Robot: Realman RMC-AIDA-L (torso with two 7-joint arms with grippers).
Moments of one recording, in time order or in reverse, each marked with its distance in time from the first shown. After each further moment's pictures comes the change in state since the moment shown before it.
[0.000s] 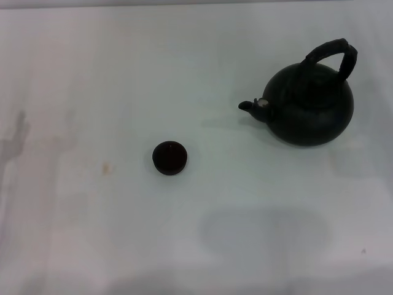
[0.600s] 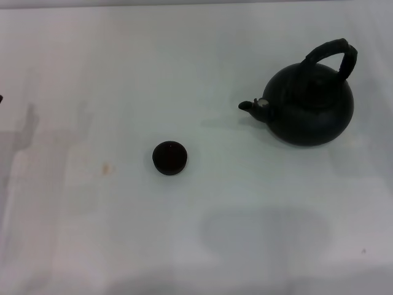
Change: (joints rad) left arm -0.035 -0.001 0.000 0.001 0.009 0.011 0.016; right arm 0.002 0.000 0.000 -0.003 0.005 0.005 0.000
